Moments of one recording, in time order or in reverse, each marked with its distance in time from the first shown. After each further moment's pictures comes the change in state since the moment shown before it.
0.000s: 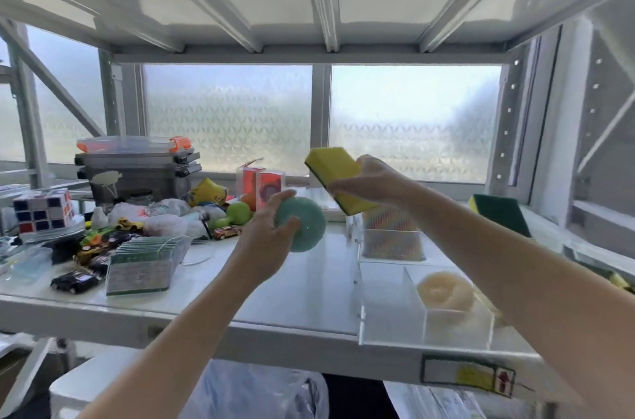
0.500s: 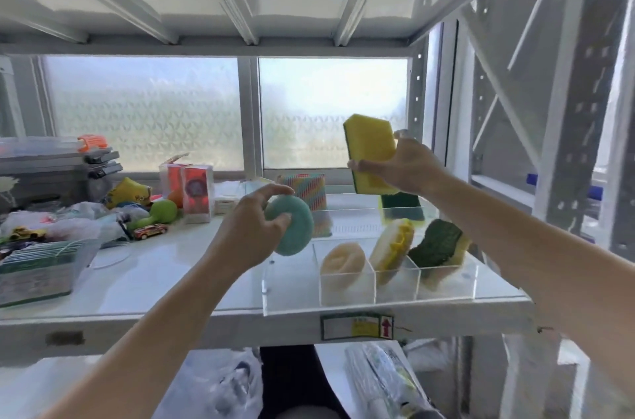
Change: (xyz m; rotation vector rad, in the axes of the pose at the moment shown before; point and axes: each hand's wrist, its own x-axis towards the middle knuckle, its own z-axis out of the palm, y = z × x) left_hand -0.030 0.063 0.078 0.133 -0.117 0.159; right_hand -0.089 0.100 -0.107 -0.075 0.364 0.108
